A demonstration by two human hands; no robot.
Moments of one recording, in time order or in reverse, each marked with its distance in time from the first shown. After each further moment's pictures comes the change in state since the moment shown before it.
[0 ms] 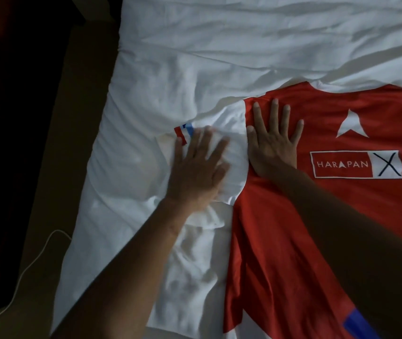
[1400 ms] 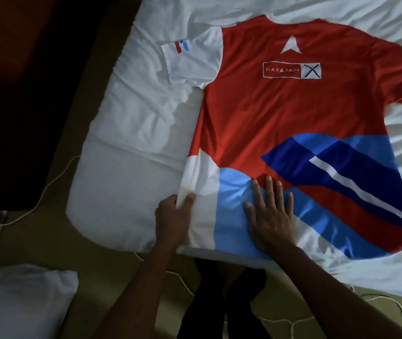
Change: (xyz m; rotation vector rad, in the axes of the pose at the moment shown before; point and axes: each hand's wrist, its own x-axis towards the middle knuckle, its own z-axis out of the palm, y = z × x) left_hand -0.393 0.234 -0.042 -0.872 0.025 -1.061; right_hand -0.484 0.146 0.022 -0.055 -0.133 -0.098
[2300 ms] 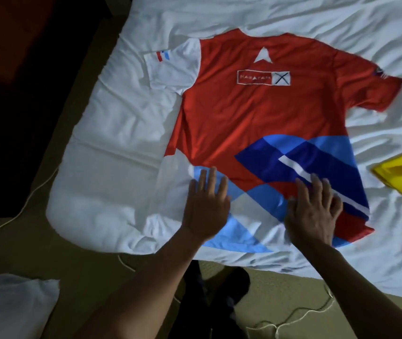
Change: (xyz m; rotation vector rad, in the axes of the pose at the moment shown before) left_hand -0.032 0.038 0.106 0.810 0.099 0.967; right_hand -0.019 0.112 -0.061 -0.001 0.370 0.180
